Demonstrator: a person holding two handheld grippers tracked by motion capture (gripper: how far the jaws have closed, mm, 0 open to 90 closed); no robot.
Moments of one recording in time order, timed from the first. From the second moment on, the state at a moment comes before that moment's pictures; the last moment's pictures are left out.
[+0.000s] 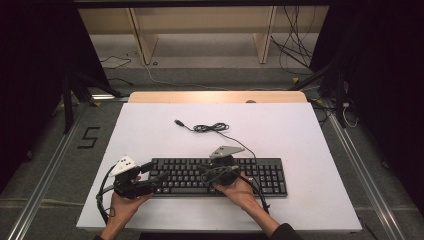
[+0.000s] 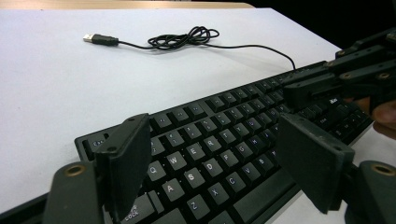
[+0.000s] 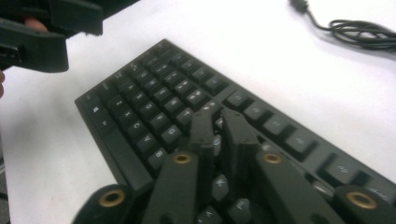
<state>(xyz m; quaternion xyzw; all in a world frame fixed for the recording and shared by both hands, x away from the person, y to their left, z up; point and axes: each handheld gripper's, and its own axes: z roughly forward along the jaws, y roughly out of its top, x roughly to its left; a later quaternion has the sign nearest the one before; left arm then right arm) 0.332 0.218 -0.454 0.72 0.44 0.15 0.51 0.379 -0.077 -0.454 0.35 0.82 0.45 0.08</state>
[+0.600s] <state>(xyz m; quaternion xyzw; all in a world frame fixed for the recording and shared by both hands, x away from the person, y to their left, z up) 0.332 0.218 -0.454 0.72 0.44 0.14 0.52 0.374 -0.105 -0.438 0.35 0.79 0.49 0.10</state>
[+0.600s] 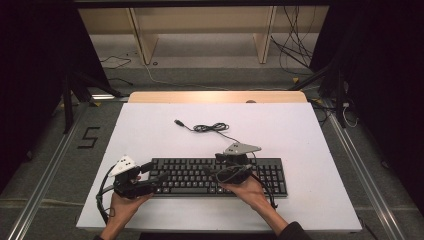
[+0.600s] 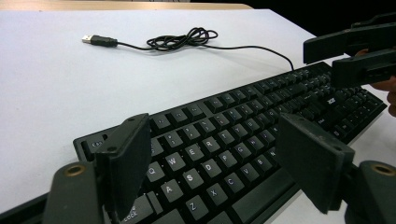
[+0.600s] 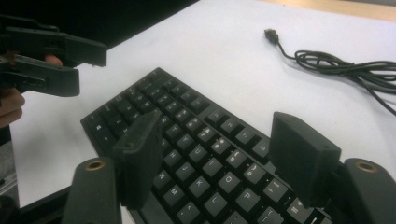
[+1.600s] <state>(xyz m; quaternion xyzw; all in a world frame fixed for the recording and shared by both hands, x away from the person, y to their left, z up) 0.331 0.216 -0.454 0.72 0.44 0.15 0.52 0.377 -0.110 -0.442 0.35 0.80 0.48 0.09</state>
